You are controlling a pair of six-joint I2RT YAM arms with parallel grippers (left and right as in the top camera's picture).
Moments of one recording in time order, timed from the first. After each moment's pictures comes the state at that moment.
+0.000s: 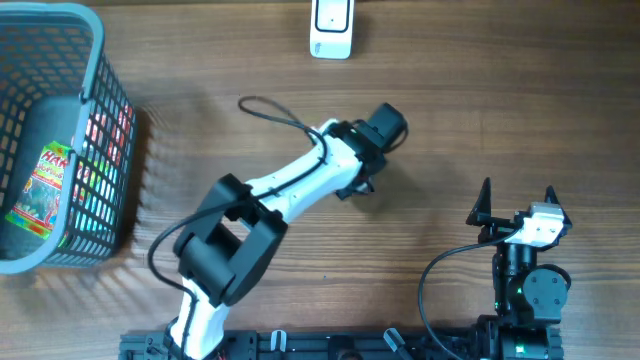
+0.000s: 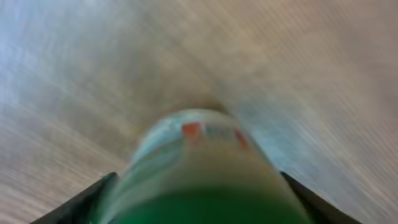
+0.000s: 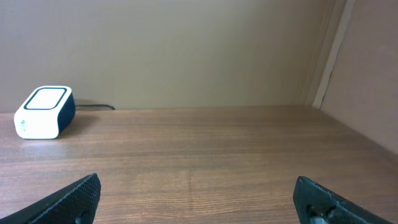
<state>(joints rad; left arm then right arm) -0.78 2.07 1.49 -0.78 -0.14 -1.50 -0.06 0.02 0.01 0.01 0.10 -0.05</state>
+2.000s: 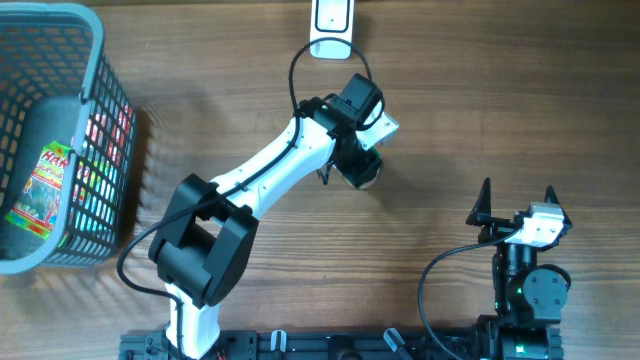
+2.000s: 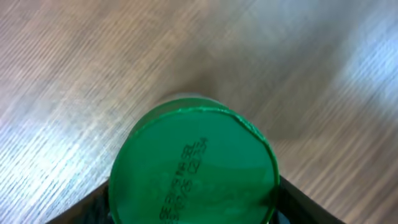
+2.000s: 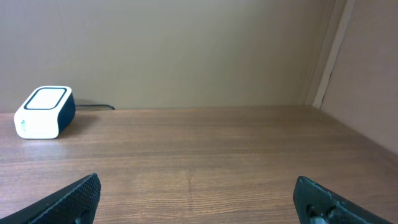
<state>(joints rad) -0.66 2.00 1.53 -0.81 0.19 0.17 -0.06 0.02 0.01 0.01 0.10 -0.05</state>
